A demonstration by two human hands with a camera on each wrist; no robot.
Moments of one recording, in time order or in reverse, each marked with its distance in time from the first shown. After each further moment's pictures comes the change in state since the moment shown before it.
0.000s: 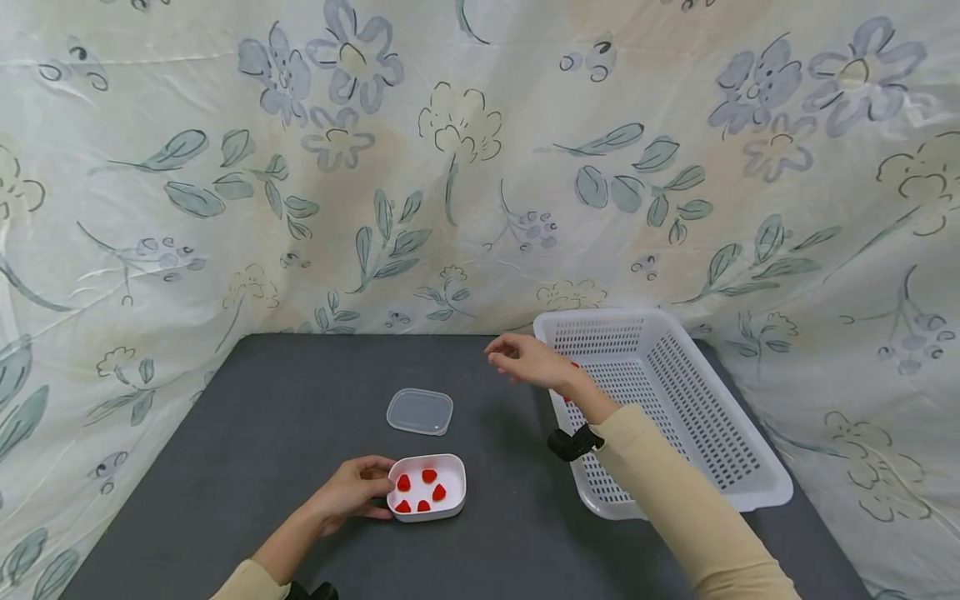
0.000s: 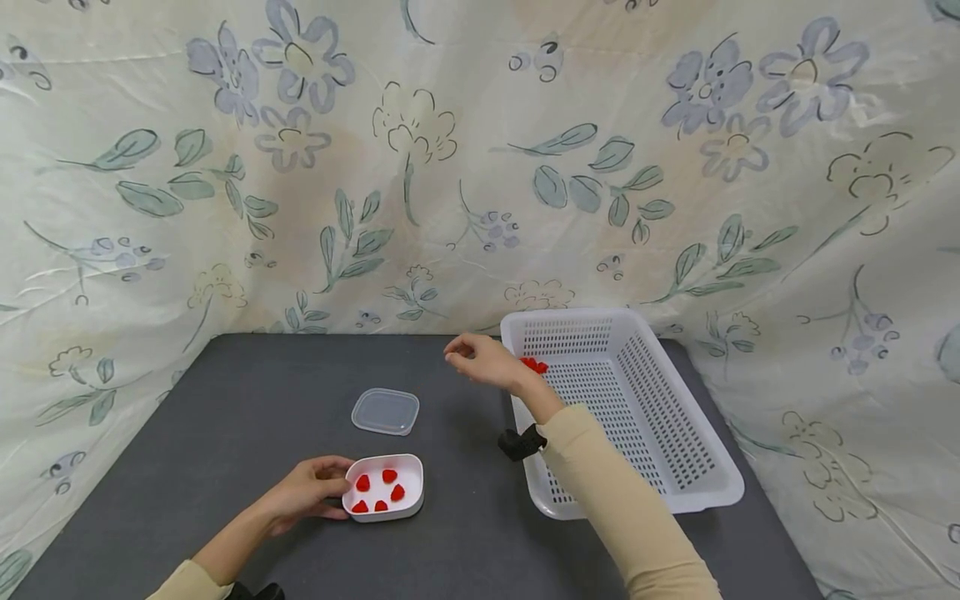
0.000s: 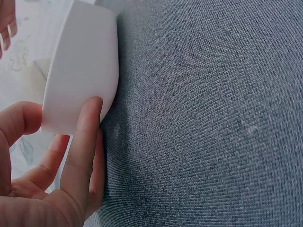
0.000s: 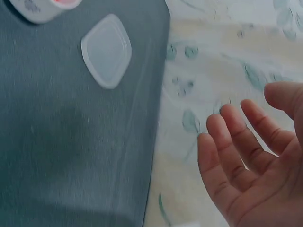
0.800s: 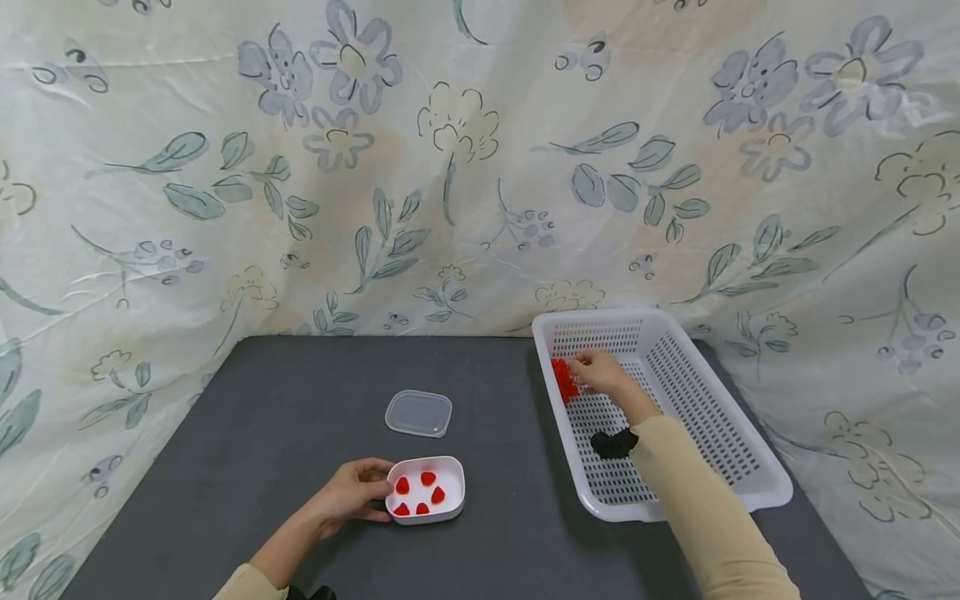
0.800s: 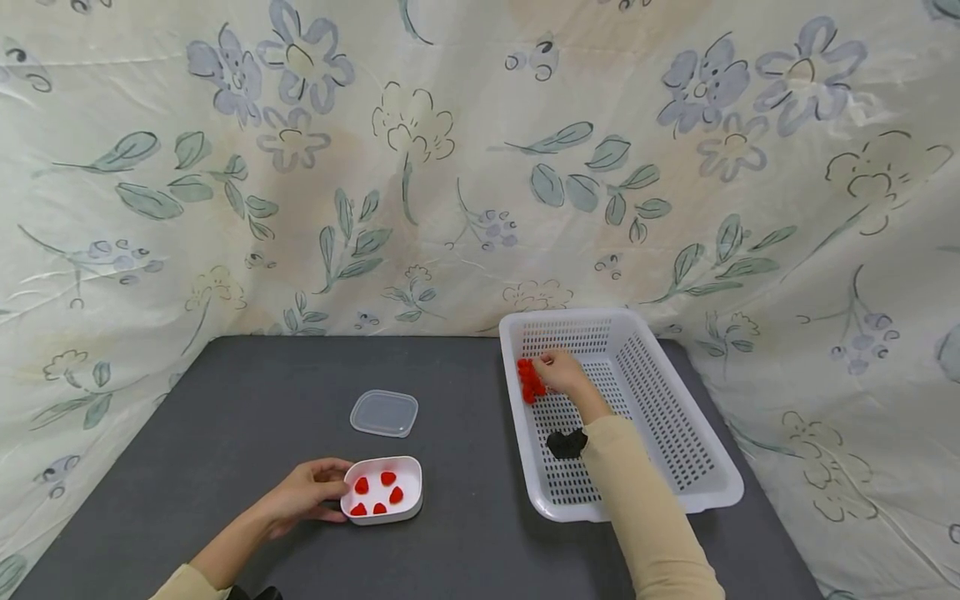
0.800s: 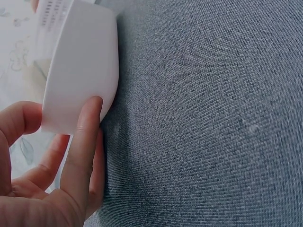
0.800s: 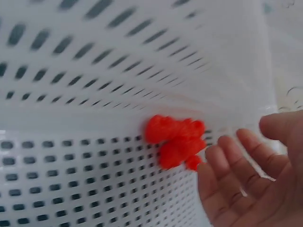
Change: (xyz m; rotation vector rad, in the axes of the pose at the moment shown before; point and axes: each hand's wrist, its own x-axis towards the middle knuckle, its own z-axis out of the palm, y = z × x) left_hand -0.001 -0.006 0.002 -0.009 -0.002 0.018; right_hand -0.027 0.103 -0.040 0.029 0.241 0.359
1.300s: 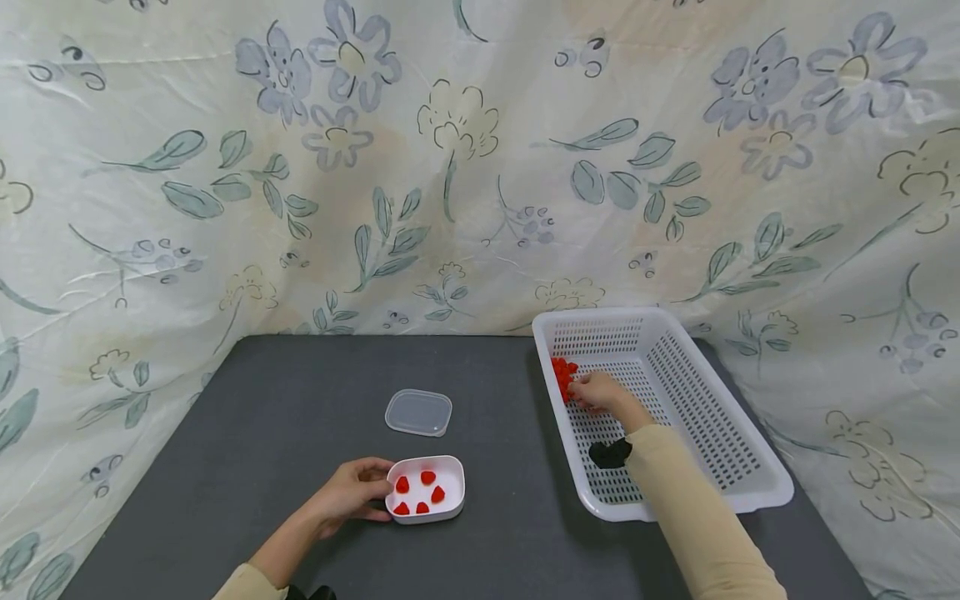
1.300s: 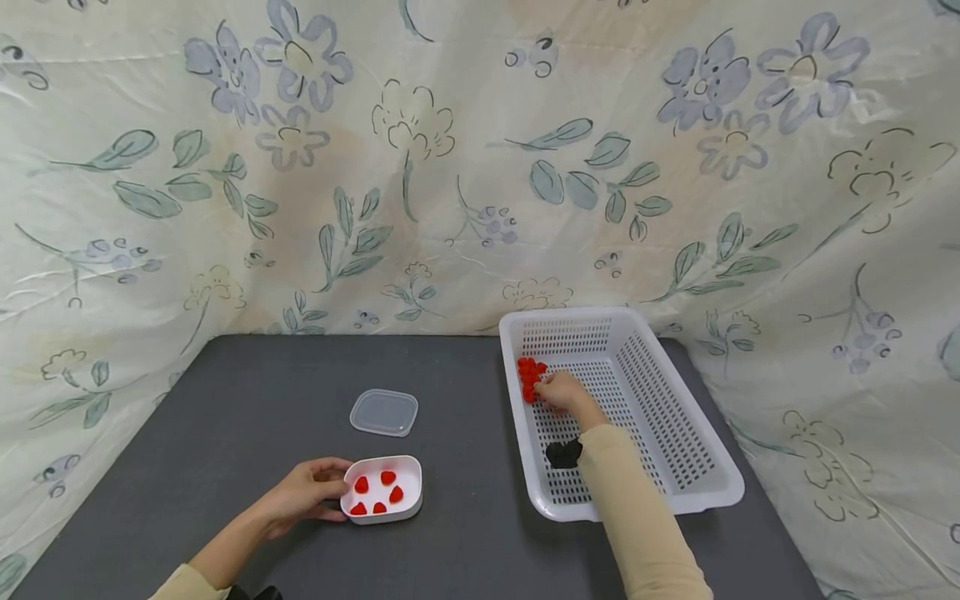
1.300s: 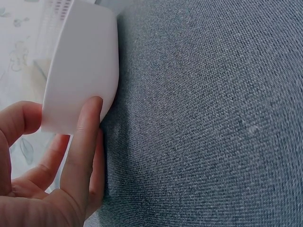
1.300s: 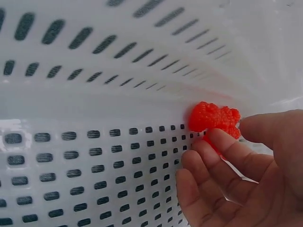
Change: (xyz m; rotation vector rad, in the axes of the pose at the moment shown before) left_hand -0.002 0.002 -0.001 0.007 -0.002 -0.006; right_hand 0.003 0.027 0.017 -0.029 -0.063 0.171
